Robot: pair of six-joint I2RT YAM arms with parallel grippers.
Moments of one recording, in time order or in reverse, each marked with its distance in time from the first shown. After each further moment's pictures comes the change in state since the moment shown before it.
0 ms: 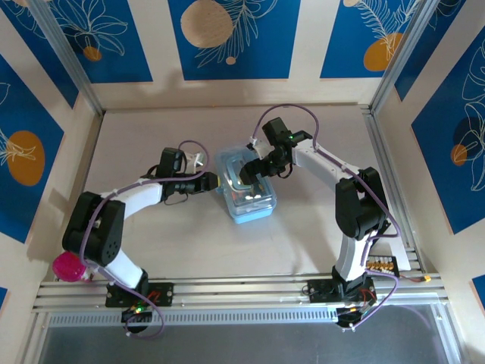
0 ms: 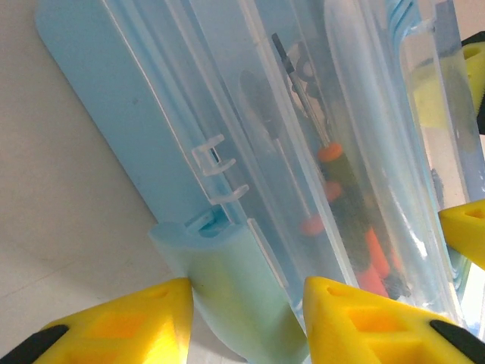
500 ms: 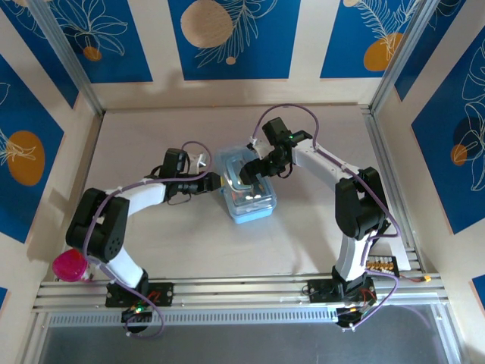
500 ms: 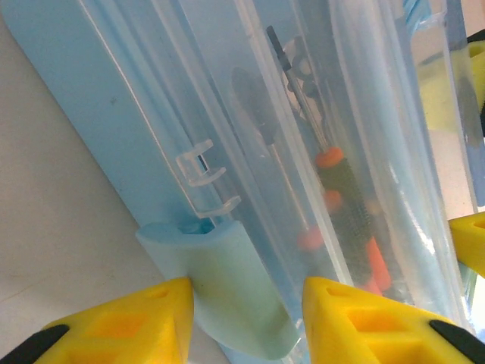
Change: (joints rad) left arm -0.020 0.035 0.000 0.051 0.010 -0.036; right arm 0.000 0.002 0.002 -0.003 -0.001 0.000
